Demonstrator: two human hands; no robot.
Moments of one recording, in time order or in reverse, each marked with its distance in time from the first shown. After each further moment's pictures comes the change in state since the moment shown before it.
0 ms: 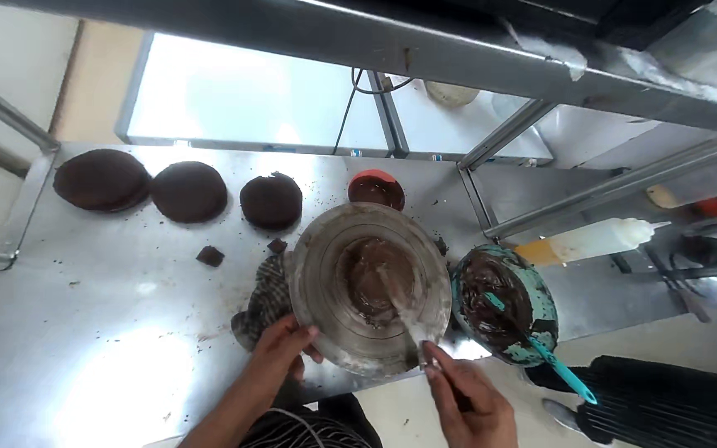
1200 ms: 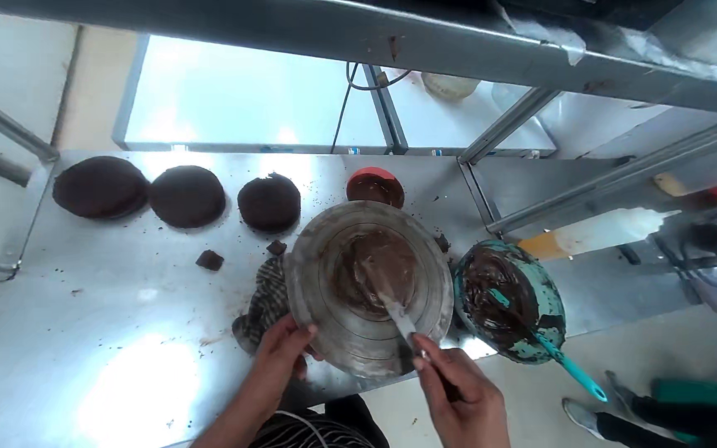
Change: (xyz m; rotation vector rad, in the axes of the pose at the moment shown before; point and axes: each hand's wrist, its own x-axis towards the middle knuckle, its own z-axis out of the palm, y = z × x) left_hand 0.003 0.001 0.010 0.020 0.091 -0.020; right_hand 0.012 -0.002 0.012 0.012 0.019 -0.021
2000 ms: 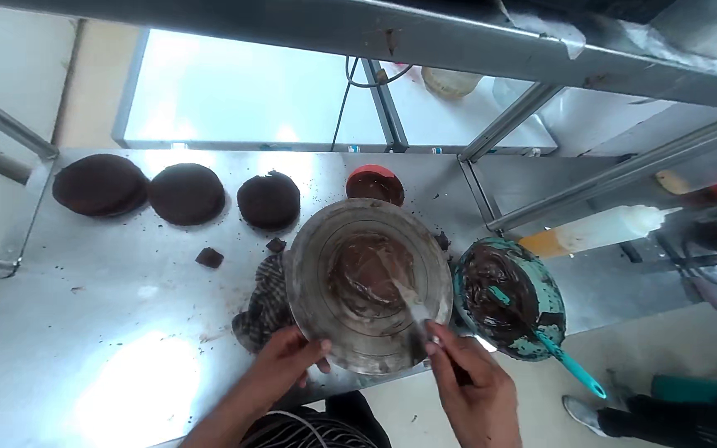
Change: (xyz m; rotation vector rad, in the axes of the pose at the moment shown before) left_hand -0.003 0.002 -0.008 0.109 -0.221 -0.032; right_hand 0.009 0.008 -0.003 -0.051 0.052 -0.019
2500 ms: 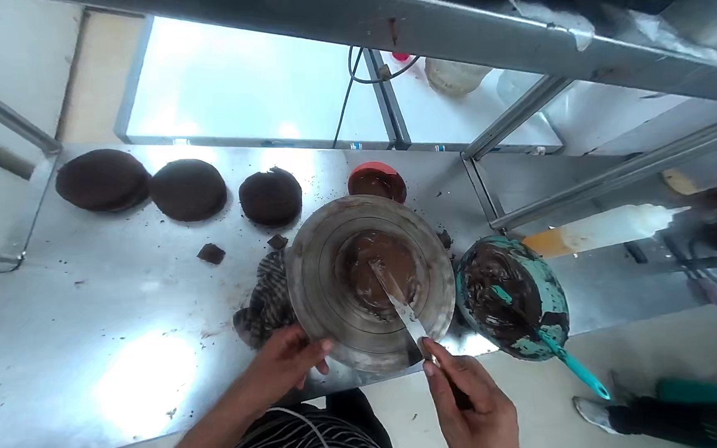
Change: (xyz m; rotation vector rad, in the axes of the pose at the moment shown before) left_hand -0.003 -0.003 -0.001 0.054 0.021 0.013; right_hand -0.024 -0.003 -0.002 0.101 -0.037 0.044
